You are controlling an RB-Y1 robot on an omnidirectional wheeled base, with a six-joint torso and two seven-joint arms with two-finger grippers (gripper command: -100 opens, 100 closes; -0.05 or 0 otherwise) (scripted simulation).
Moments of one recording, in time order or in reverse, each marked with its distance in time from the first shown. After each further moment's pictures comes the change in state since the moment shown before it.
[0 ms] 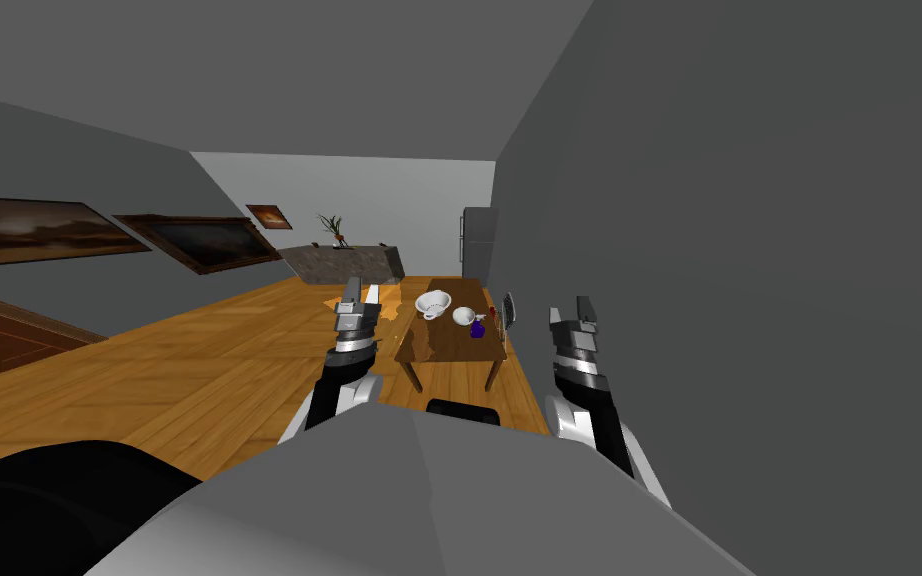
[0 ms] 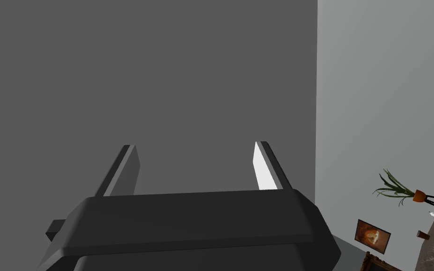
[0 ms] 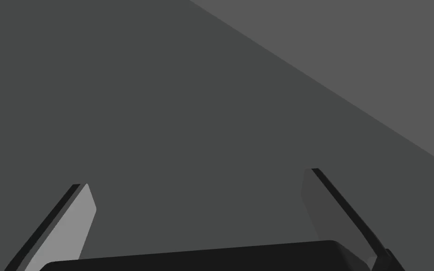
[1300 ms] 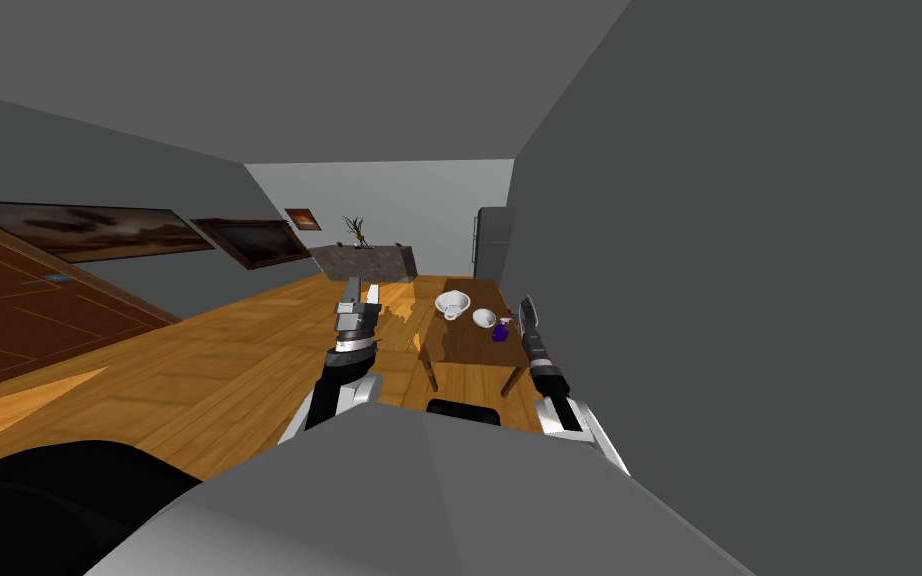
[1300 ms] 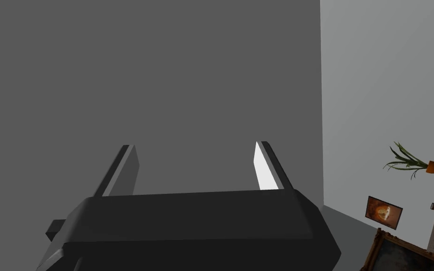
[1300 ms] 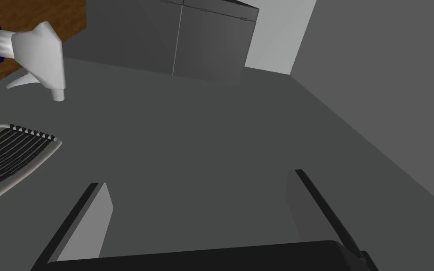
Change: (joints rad) left arm 0.000 0.000 0.000 0.000 0.000 0.000 0.000; right arm -0.092 -0.156 0.095 0.316 0.262 0.284 -0.182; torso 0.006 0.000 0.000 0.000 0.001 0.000
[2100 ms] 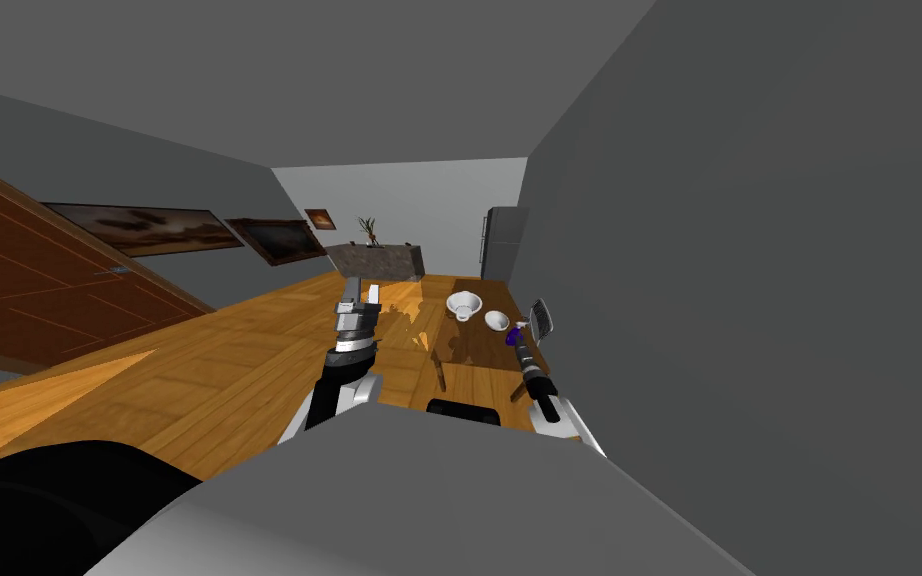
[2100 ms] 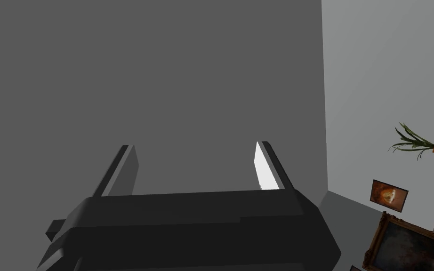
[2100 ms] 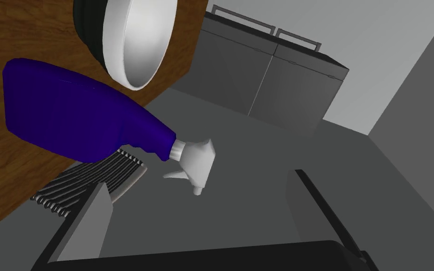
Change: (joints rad) left arm 0.000 0.000 0.000 0.000 0.000 0.000 0.000; right arm -0.060 -0.052 0.068 0.202 0.169 0.182 -0.107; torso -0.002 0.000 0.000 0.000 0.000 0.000
